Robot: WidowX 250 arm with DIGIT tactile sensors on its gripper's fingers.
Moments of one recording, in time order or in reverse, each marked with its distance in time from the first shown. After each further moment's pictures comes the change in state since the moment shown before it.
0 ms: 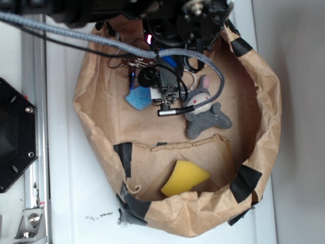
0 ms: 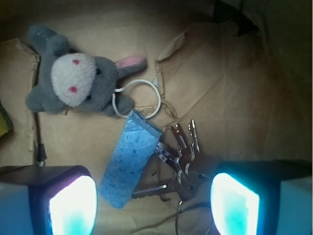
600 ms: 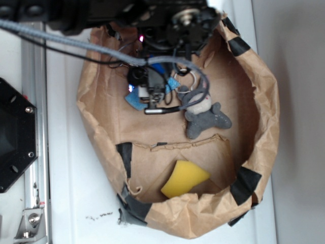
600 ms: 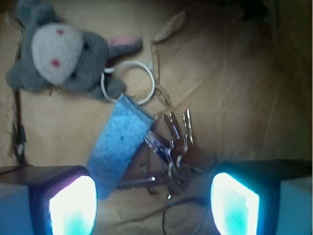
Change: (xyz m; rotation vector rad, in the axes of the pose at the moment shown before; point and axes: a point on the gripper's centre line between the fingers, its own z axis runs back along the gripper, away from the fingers) arm -0.013 0.006 -0.009 0.052 0.019 -0.073
